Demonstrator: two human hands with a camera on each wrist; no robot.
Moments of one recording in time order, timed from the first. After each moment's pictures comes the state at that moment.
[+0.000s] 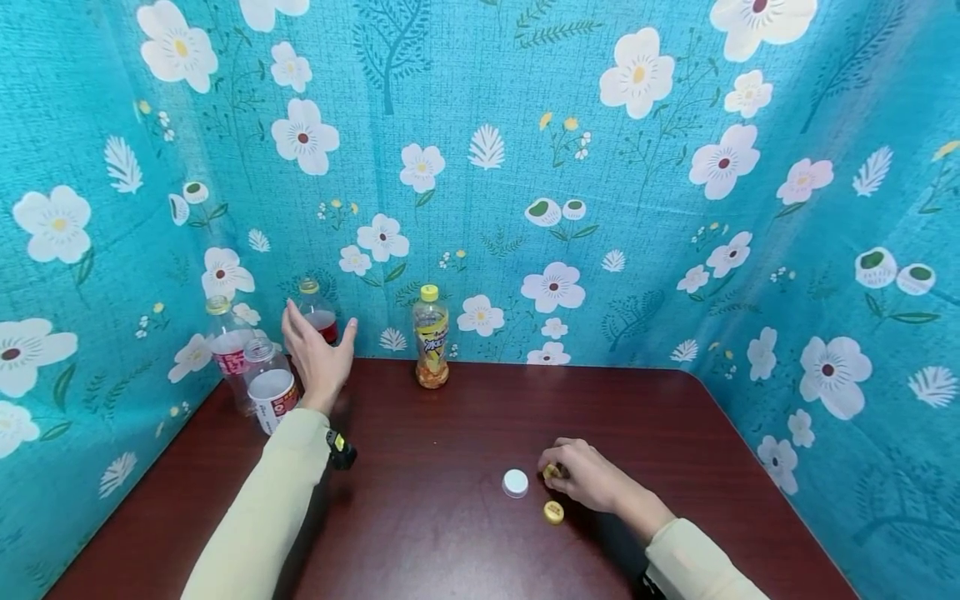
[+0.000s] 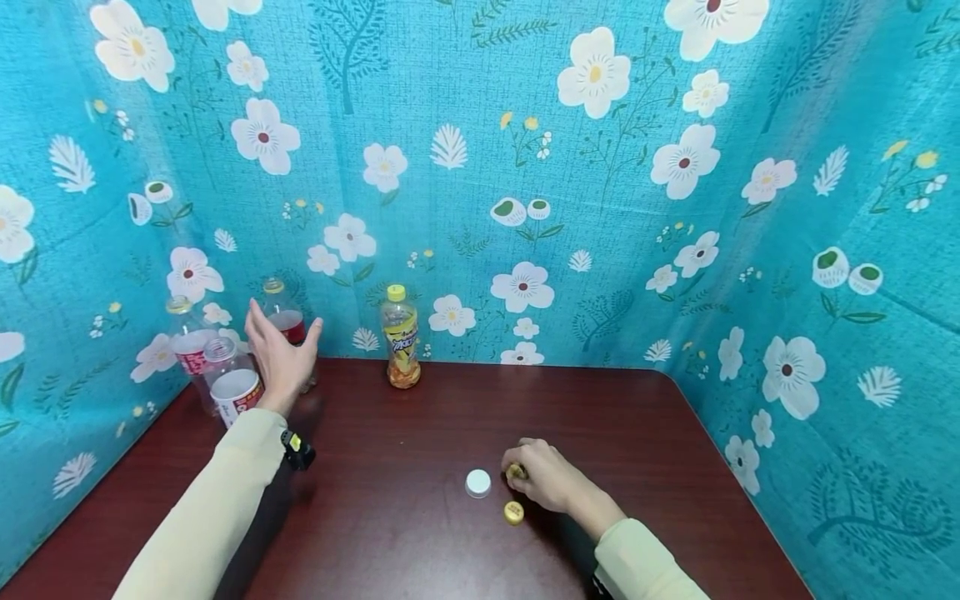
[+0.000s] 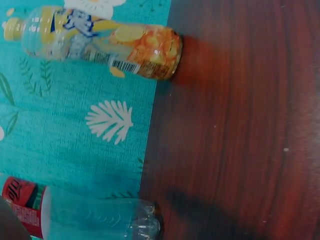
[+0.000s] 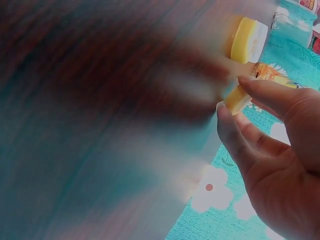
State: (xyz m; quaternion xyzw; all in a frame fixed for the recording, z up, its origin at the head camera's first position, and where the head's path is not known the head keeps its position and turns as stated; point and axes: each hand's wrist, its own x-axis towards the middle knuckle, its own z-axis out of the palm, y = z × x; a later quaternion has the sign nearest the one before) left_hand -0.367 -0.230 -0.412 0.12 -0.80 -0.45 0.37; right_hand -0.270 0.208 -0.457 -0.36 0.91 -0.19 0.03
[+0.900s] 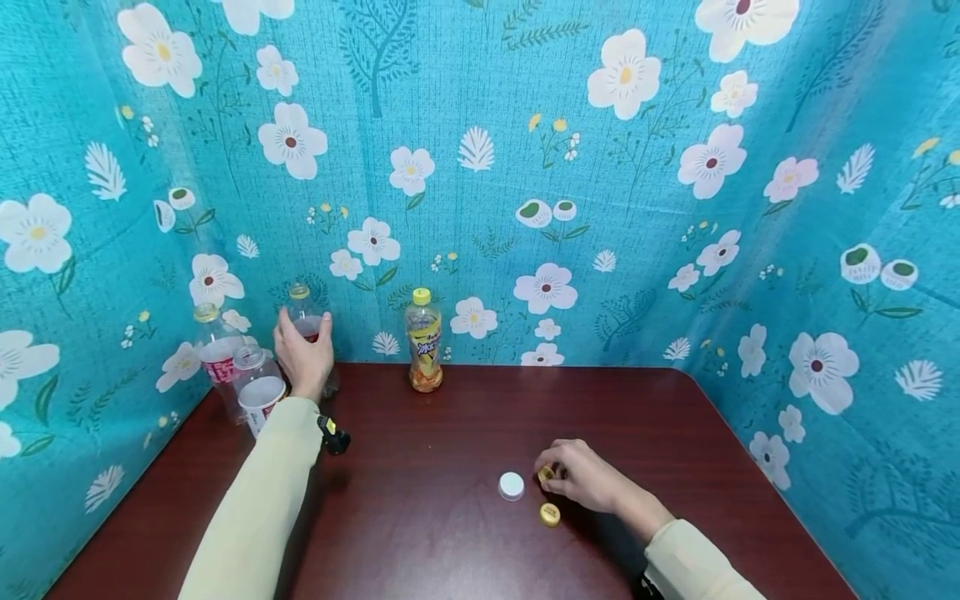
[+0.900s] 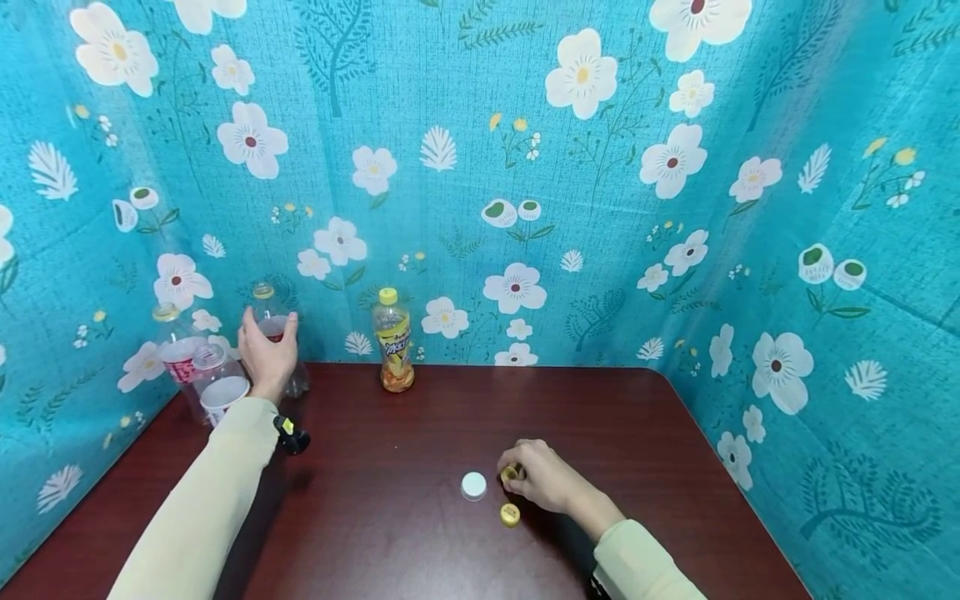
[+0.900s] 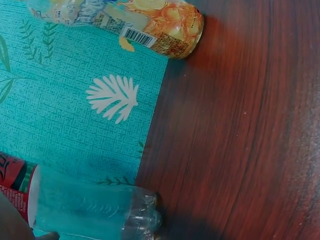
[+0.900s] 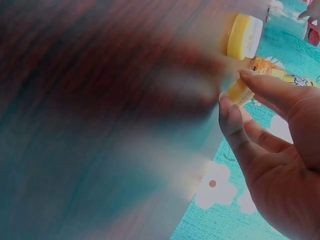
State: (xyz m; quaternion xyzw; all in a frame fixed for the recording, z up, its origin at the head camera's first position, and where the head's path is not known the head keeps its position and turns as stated) left_hand -0.392 -0.248 -0.413 0.17 -0.78 -0.49 0.36; right_hand -0.270 0.212 -0.458 -0.35 0.90 -0.25 0.04
